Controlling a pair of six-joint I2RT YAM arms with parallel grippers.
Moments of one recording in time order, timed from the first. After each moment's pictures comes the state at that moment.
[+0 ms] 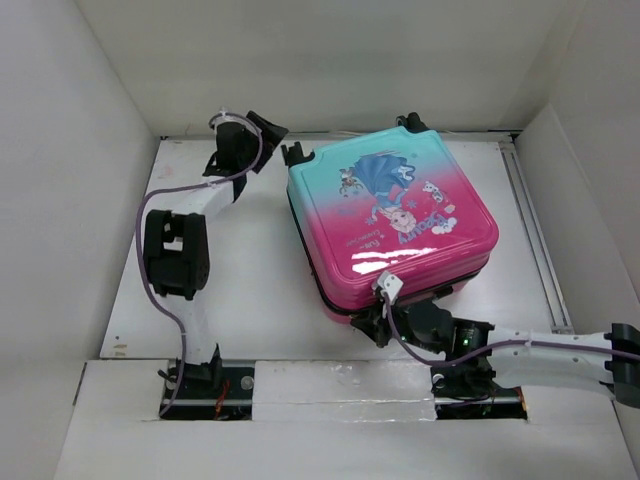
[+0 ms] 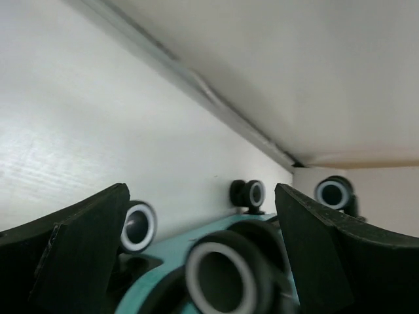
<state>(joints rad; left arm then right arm) -0.17 1.92 1.42 0.22 0.15 -1.01 1.25 0.82 0.28 0.23 0.18 0.33</state>
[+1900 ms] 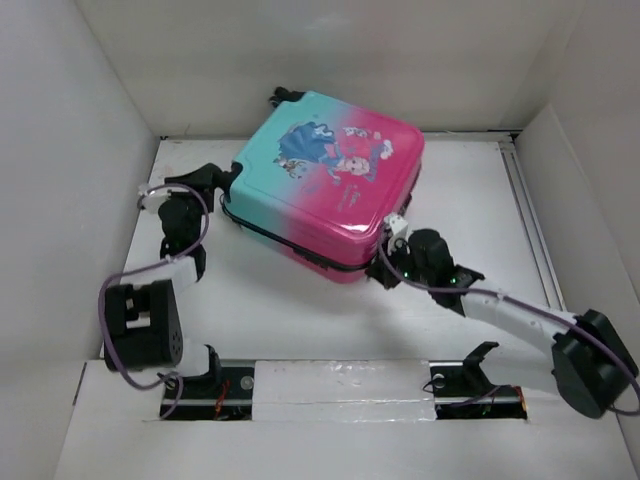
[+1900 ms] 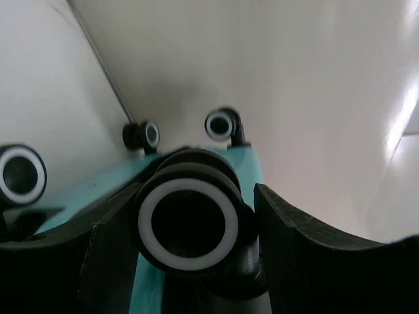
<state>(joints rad) 0.07 1.48 0.66 0.80 0.06 -1.38 0.70 1.09 0.50 0.12 -0.26 0.20</state>
